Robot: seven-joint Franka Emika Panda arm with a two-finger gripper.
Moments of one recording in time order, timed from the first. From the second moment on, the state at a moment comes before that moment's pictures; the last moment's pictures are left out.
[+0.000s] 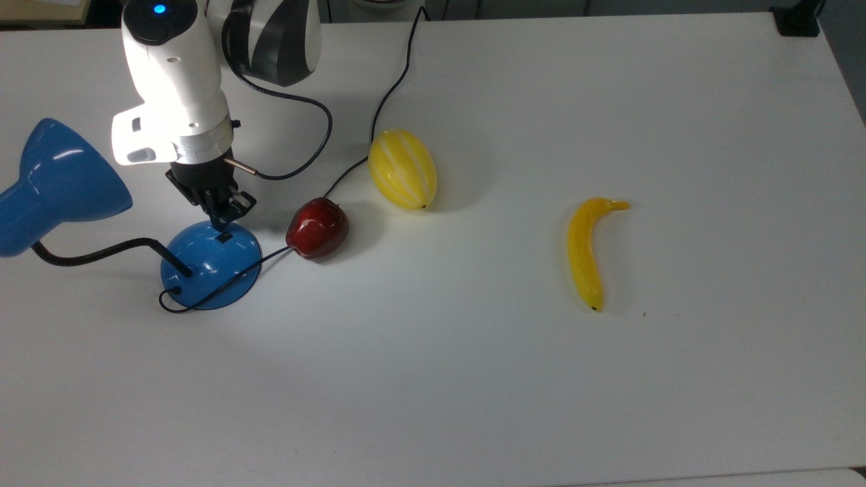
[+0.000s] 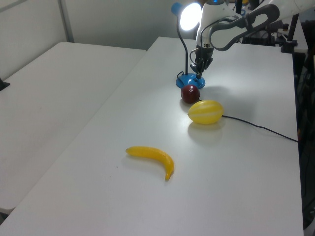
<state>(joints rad) -0.27 0.47 0.08 -1.69 -0.14 2.34 0.30</state>
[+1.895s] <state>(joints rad) -0.25 0.48 0.08 -1.69 -0.15 2.35 0.30</state>
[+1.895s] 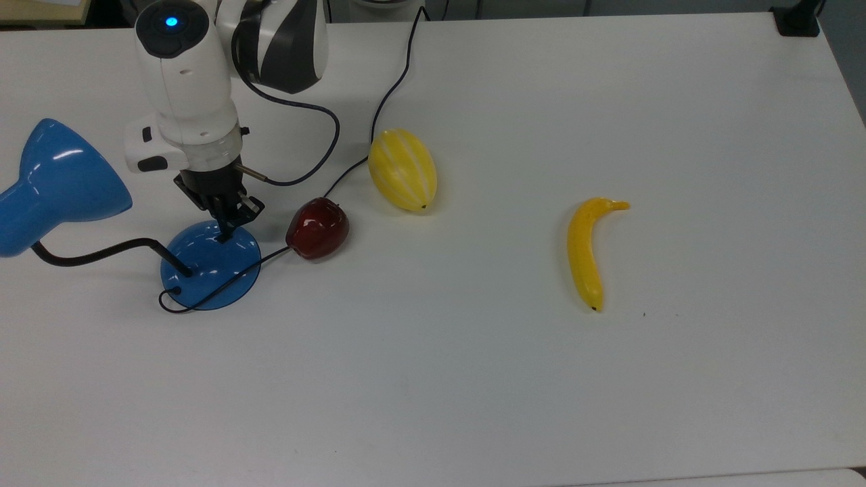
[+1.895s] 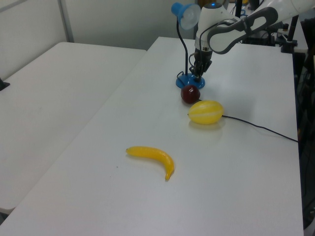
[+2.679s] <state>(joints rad) -0.24 0.28 0.11 -1.67 -0.10 1.99 0.23</state>
